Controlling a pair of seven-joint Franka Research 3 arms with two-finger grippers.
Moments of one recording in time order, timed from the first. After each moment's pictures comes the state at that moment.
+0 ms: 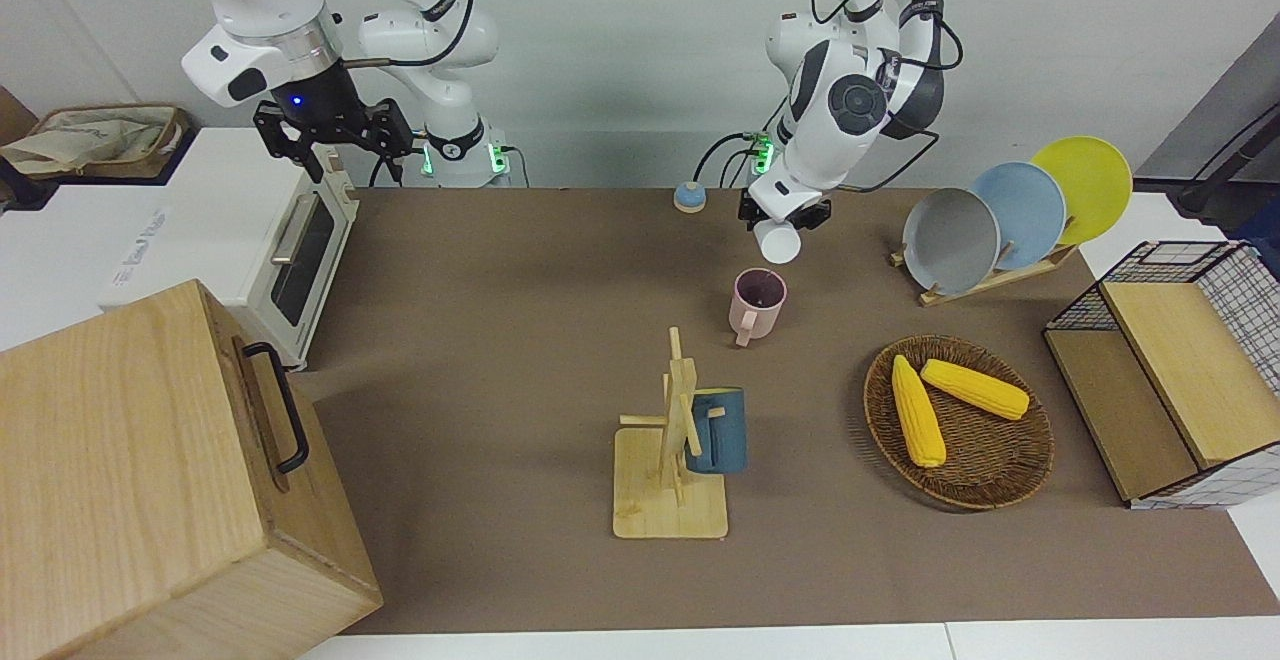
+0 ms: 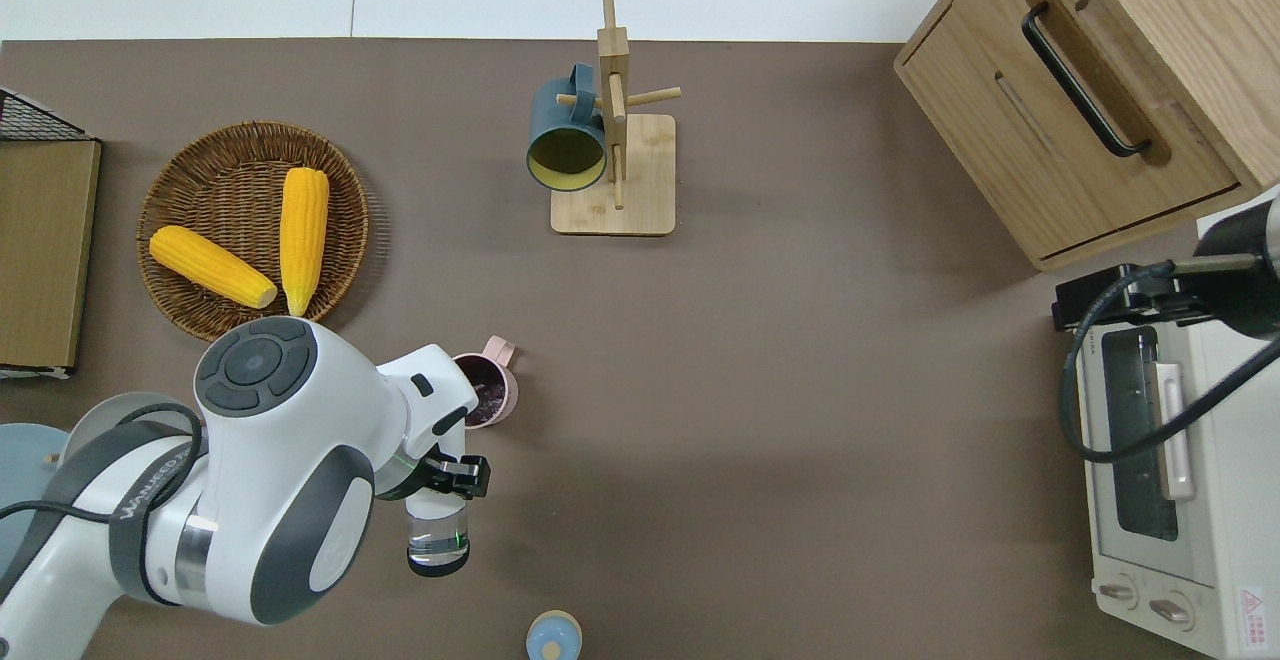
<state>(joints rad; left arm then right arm) -0.16 -0.11 -0.19 -2.20 -0.18 1.82 -0.12 0.09 0.03 -0.03 -1.44 0.01 1.42 0.07</state>
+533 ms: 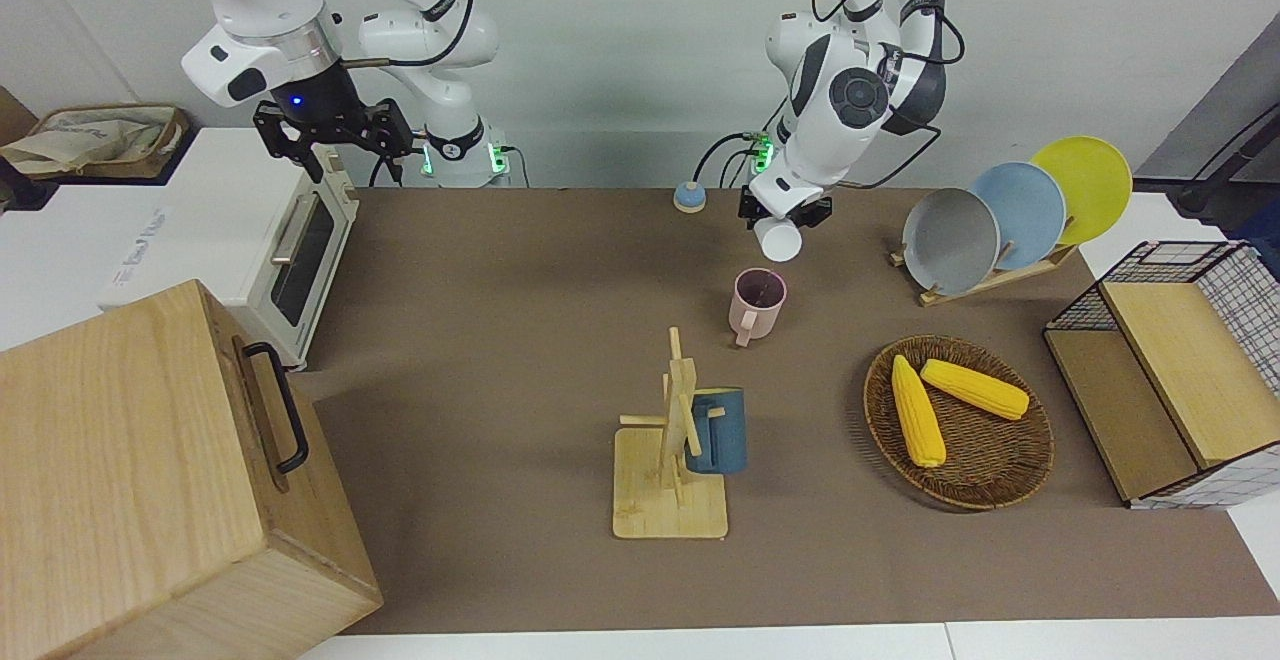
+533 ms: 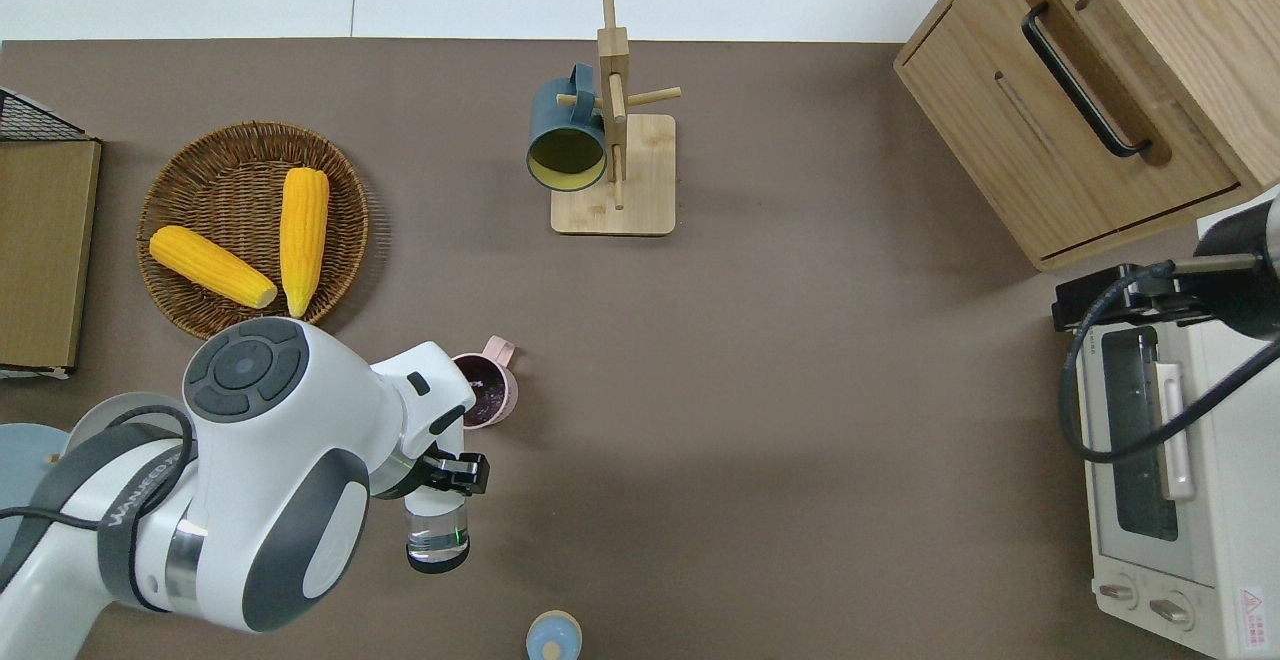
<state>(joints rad) -0.16 -0.12 -0.19 -2.19 -0.18 1.83 -0.13 0.09 0.03 -0.03 -1.44 0.01 1.42 0.07</state>
